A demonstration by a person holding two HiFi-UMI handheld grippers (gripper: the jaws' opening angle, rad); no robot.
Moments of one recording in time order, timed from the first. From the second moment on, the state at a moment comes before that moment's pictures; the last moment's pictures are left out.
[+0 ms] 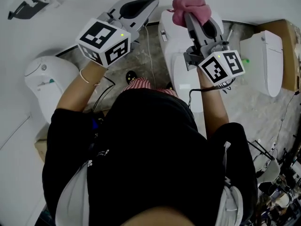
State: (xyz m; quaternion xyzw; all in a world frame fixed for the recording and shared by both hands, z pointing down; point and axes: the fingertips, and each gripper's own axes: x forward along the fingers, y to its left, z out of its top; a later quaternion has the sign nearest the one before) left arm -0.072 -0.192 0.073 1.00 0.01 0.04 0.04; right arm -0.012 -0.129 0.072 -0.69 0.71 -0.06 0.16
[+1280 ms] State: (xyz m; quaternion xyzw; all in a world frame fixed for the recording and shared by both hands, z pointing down) left arm -0.026 -0.072 0.091 1.00 -0.02 0.08 0.04; right arm 0.022 -0.032 0.079 -0.63 0.77 -0.06 0.11
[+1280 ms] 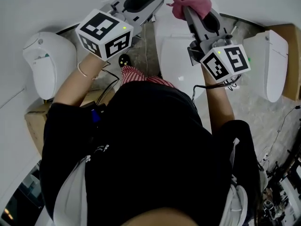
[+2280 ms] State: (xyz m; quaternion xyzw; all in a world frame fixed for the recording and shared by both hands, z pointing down) left arm -0.064 -0.105 0.066 1.00 -0.03 0.07 0.04; right arm -0.022 -0.057 0.075 -0.59 0.80 -0.06 0.11
